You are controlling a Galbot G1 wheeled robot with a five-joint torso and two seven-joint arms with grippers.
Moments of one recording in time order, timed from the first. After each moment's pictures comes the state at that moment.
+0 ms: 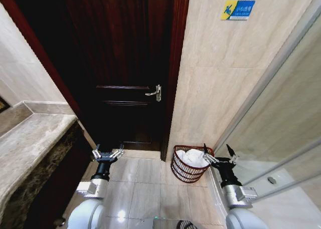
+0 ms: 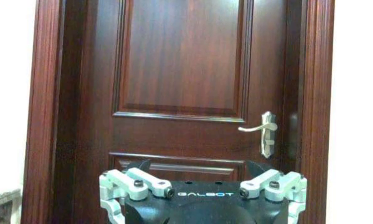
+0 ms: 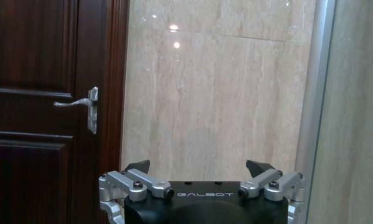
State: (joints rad) left arm 1.77 -1.44 -0.65 -2.27 -0.22 -0.14 -0.01; right arm -1.80 1.49 0.60 2.38 0.03 -0.04 0.05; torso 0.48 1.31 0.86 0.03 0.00
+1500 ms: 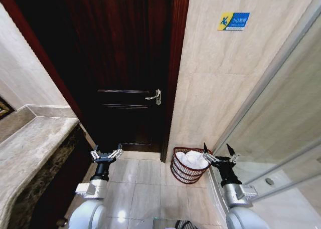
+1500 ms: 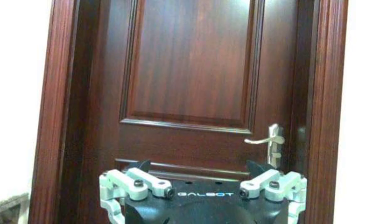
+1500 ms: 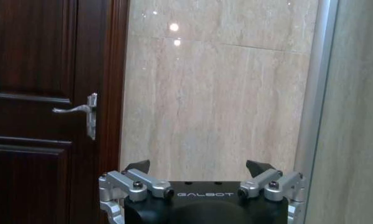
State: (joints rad) left arm 1.78 -1.45 -0.64 -2.26 -0.24 -0.16 -0.03; right arm -1.80 1.49 0.60 2.39 0.02 -0.07 0.06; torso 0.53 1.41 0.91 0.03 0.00
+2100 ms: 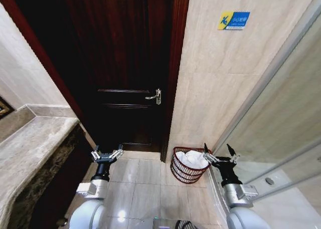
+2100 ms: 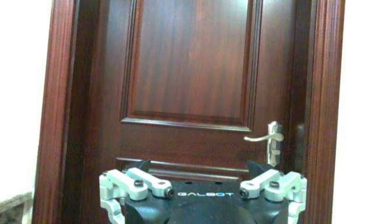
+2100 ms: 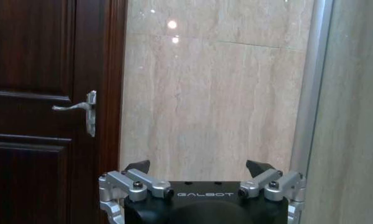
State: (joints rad) left arm 1.77 -1.45 -0.64 -2.26 -0.22 -0.15 -0.03; right arm -1.80 1.49 0.61 2.39 0.03 -0.08 0.06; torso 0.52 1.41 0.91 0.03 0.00
